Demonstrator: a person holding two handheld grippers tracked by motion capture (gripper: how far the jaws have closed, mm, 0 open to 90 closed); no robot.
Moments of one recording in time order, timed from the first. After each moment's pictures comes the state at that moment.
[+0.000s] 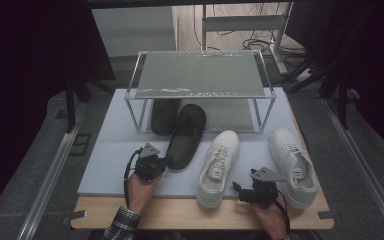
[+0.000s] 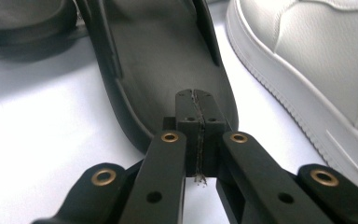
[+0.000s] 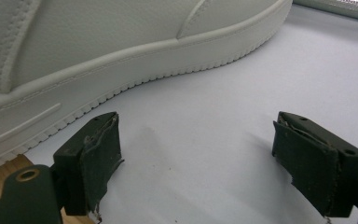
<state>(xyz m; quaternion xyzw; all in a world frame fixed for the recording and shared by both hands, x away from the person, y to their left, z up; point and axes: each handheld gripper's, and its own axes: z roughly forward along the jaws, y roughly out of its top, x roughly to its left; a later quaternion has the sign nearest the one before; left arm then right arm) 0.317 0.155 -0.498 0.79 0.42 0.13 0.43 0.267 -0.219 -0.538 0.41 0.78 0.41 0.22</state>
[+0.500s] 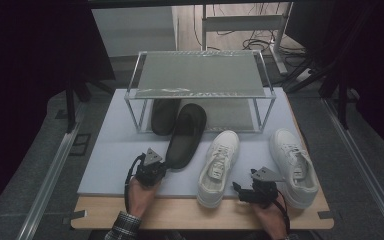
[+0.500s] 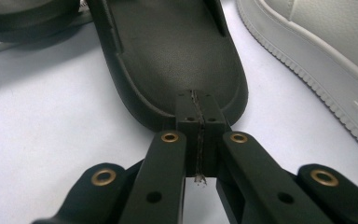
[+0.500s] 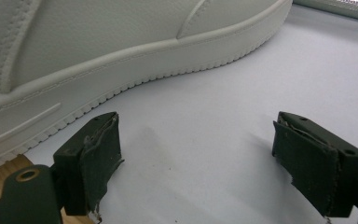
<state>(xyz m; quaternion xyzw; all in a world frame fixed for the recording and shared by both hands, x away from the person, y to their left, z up) 0.308 0.150 -0.510 0.80 0.41 0.17 0.40 0.267 -0.219 -0.538 0.41 0.78 0.41 0.22</state>
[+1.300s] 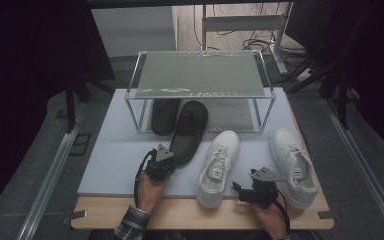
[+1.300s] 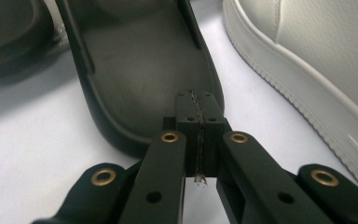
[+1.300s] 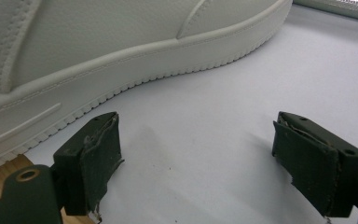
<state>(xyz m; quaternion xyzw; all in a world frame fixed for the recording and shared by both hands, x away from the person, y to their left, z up) 0.316 0.125 -0.506 0.81 0.40 0.18 0.40 0.267 -0.219 -0.538 0.41 0.78 0.41 0.22</state>
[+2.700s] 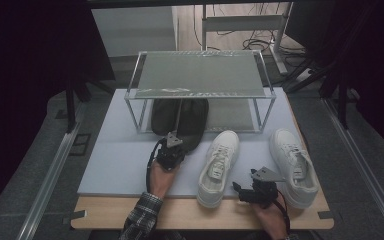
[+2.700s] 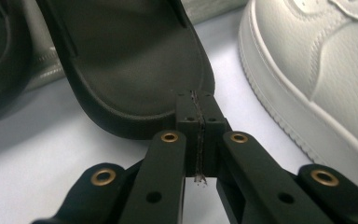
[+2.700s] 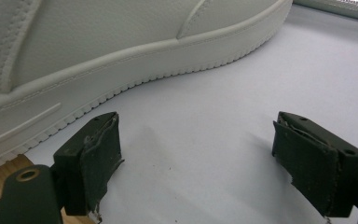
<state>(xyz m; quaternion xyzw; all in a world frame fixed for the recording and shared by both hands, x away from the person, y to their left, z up) 0.364 0.094 -0.507 0.80 0.42 0.17 0.40 0.267 -0.219 -0.538 0.41 0.78 0.41 0.22</state>
